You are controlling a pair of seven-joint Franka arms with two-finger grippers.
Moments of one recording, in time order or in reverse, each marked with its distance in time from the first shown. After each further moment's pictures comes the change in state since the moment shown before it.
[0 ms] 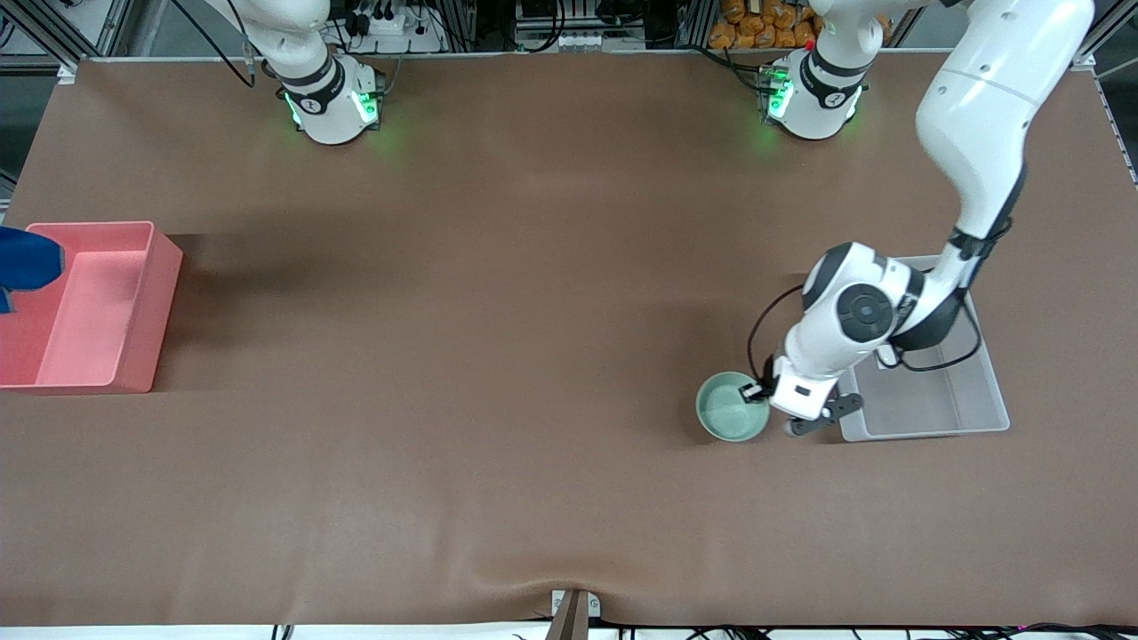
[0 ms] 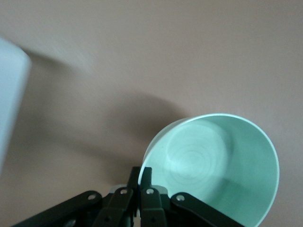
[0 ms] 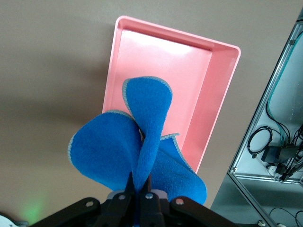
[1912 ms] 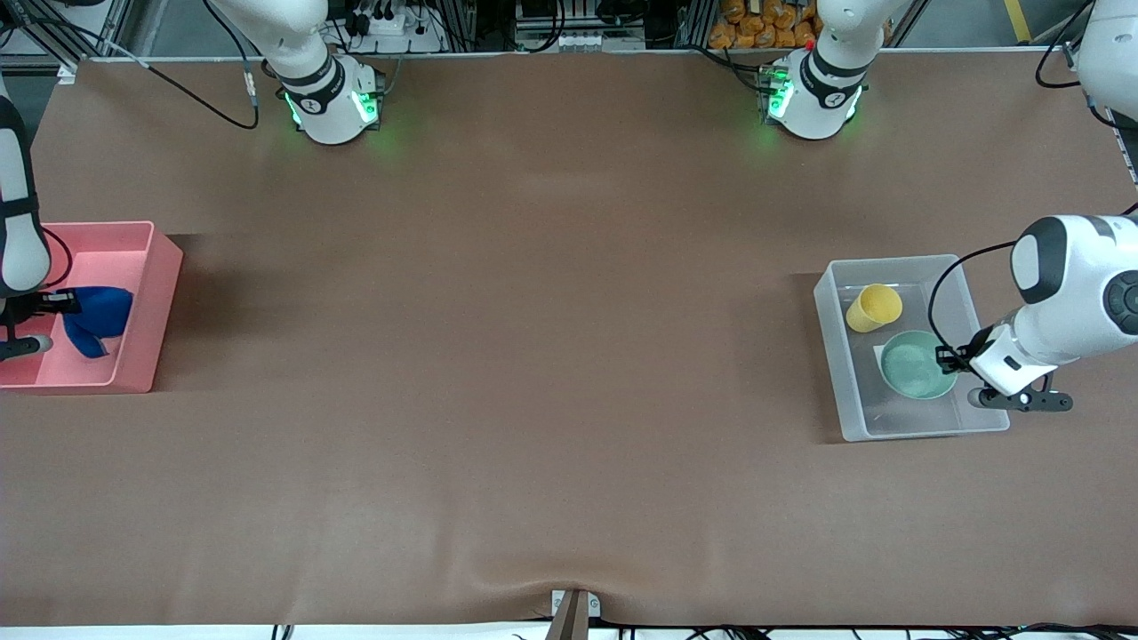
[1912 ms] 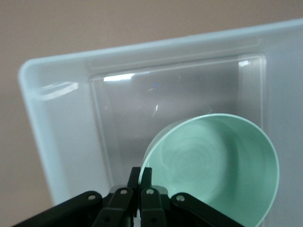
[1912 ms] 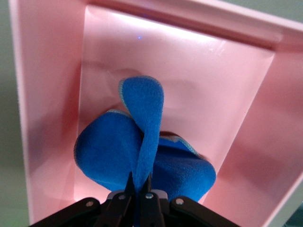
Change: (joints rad) left arm 0.443 -0.078 -0.015 -0.089 -0.001 -0.129 0.855; right arm -0.093 0.393 -0.001 0.024 0.037 0.268 -0.016
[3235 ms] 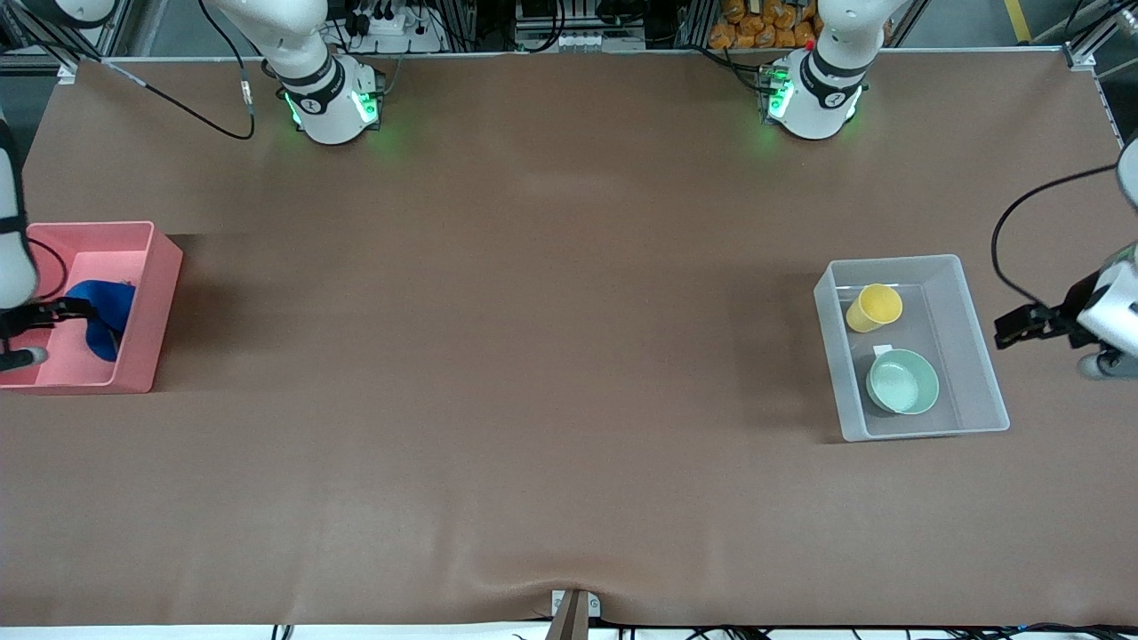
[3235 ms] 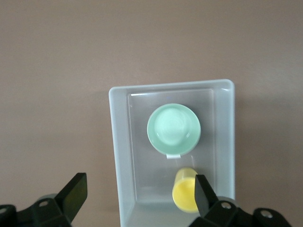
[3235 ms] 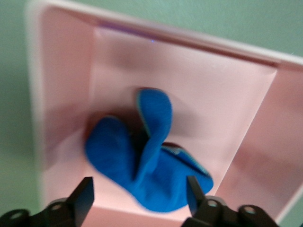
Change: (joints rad) left arm 0.031 -0.315 -0.117 0.226 -0.143 -0.424 -0.005; right arm -0.002 0.026 0.027 0.162 0.084 -0.174 -0.042
